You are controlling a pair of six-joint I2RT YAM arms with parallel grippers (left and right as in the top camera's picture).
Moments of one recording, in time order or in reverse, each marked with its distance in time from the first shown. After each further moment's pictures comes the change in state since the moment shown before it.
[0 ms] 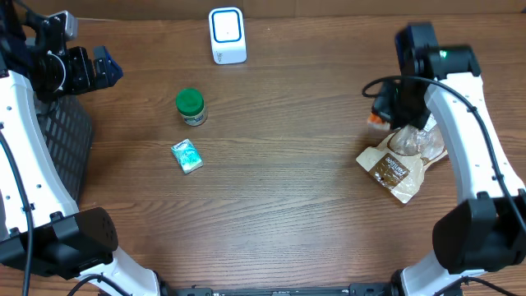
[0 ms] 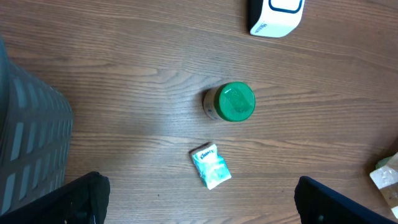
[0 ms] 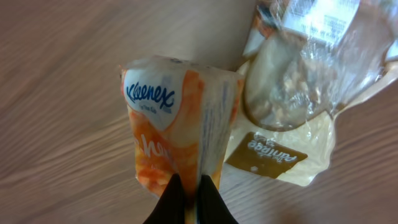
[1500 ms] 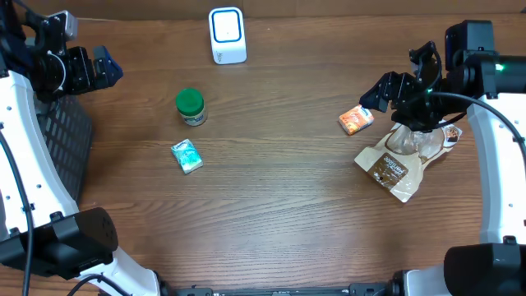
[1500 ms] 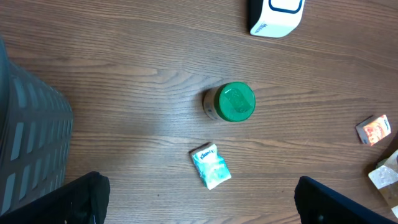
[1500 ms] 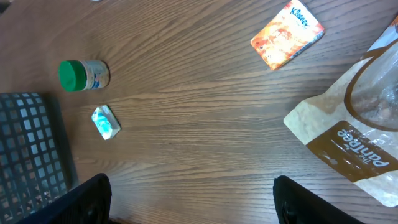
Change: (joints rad) left arm 0.000 0.000 0.000 0.000 0.000 0.000; right arm -0.110 -0.153 0.077 -0.069 -0.504 -0.311
